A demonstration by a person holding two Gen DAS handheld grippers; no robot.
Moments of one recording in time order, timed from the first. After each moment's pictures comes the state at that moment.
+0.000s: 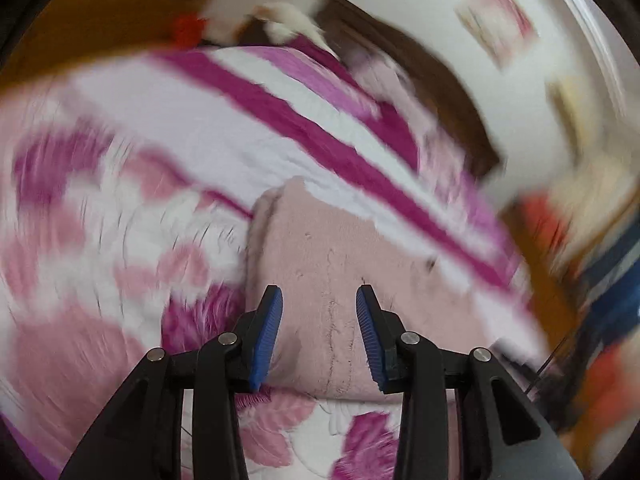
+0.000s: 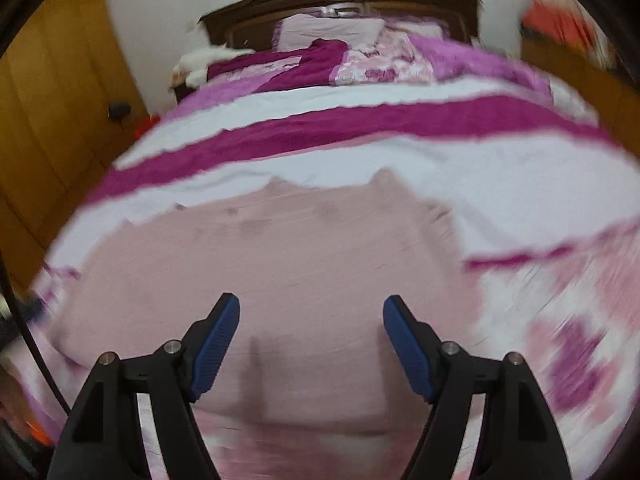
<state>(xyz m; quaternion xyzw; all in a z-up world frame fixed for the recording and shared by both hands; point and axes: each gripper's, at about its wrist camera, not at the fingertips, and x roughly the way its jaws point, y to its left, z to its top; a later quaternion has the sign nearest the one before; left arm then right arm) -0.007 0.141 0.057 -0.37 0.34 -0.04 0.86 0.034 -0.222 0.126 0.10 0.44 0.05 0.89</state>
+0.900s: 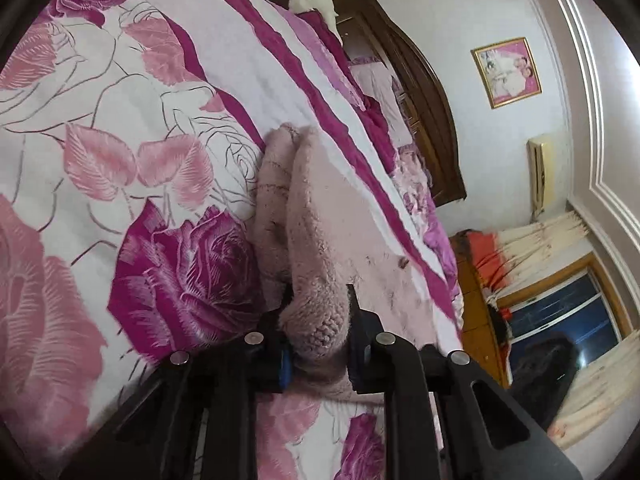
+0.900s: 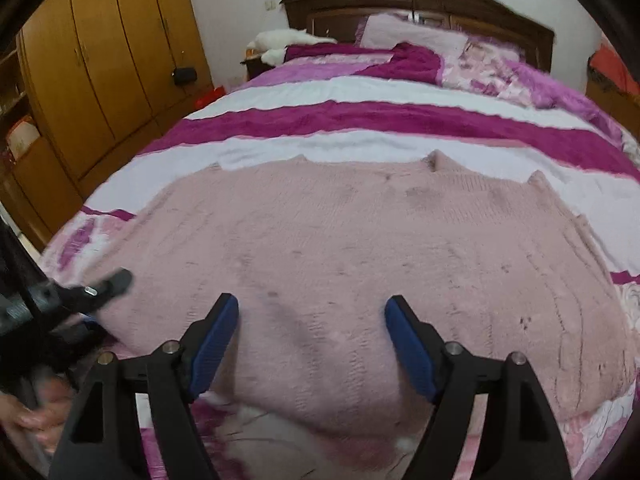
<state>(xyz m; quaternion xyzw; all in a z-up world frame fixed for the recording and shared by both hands) 0.014 0.140 -0.008 -0.48 0.34 -0.12 0.80 0.030 -0.092 0.093 0.01 0.44 0.17 0.88</state>
